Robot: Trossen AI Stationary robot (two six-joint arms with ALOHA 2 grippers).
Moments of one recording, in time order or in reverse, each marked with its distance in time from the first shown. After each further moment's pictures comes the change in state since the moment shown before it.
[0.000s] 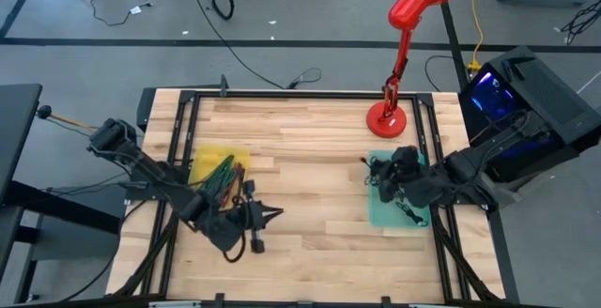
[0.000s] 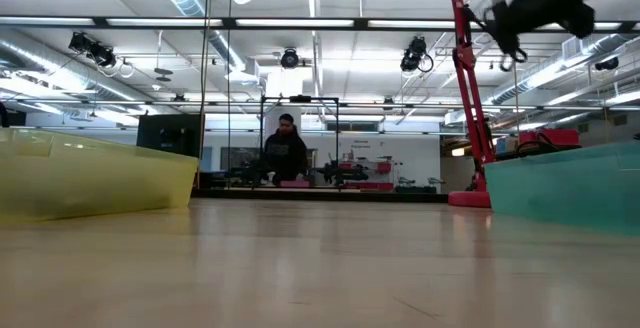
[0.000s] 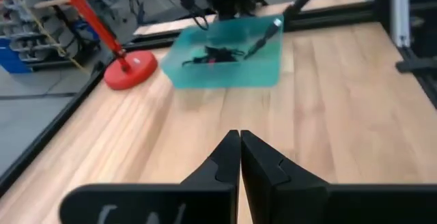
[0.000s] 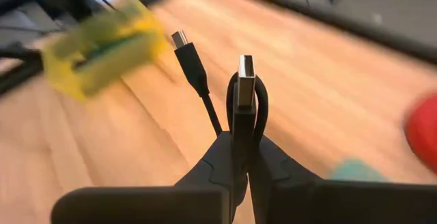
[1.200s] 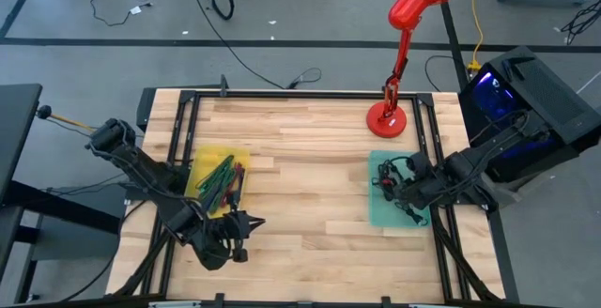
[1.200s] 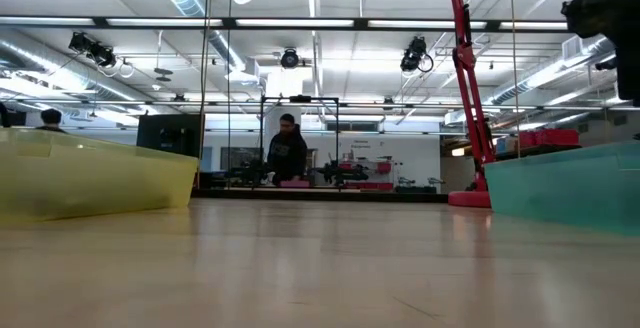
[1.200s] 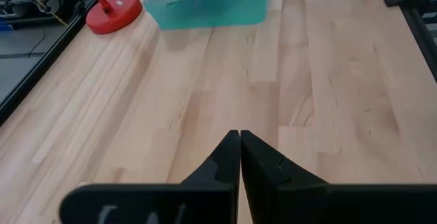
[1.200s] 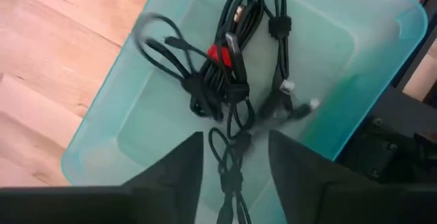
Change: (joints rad) left arm -0.123 -0.004 0.000 -0.334 -0.006 -0.311; right arm 0.004 0.003 0.000 -0.589 -0.573 0.591
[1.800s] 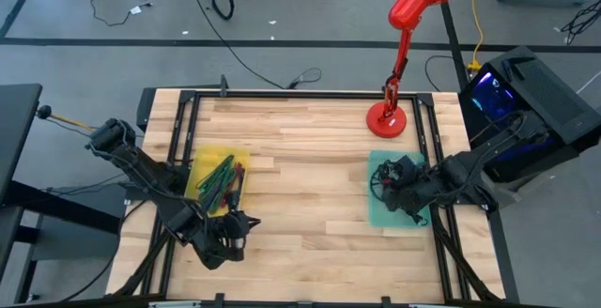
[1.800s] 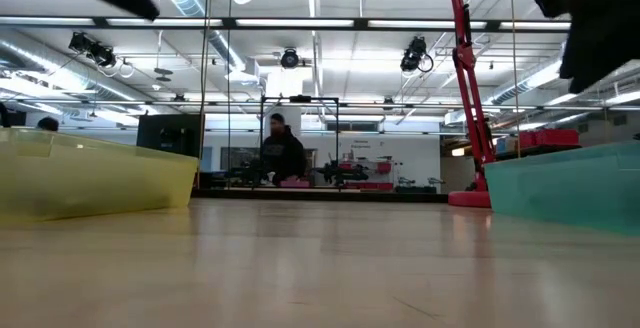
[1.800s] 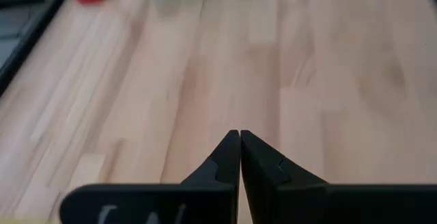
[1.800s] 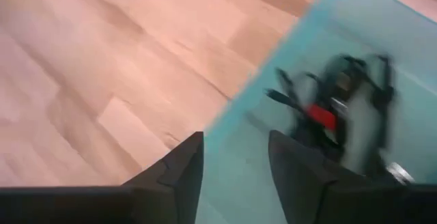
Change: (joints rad) left arm -0.004 0.000 0.000 -0.110 0.079 -0.035; right arm 0.000 0.052 0.000 0.298 0.158 -0.201
